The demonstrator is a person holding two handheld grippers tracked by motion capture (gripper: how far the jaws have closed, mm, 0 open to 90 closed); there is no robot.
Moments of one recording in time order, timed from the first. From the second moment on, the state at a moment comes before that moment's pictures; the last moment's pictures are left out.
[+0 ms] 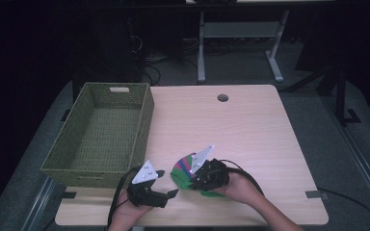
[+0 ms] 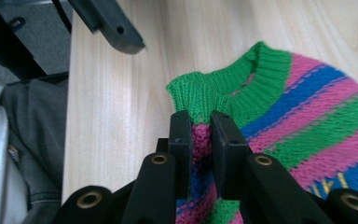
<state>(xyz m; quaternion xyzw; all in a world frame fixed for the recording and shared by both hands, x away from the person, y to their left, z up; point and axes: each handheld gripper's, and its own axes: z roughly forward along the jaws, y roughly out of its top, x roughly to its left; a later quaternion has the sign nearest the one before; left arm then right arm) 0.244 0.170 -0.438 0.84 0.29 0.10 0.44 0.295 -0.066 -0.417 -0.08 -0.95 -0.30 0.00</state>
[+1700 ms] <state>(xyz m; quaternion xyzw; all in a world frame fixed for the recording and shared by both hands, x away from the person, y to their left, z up) 0.286 0.131 -0.442 0.82 0.26 0.06 0.51 0.309 -0.154 -0.329 -0.12 -0.90 -0.41 -0.01</state>
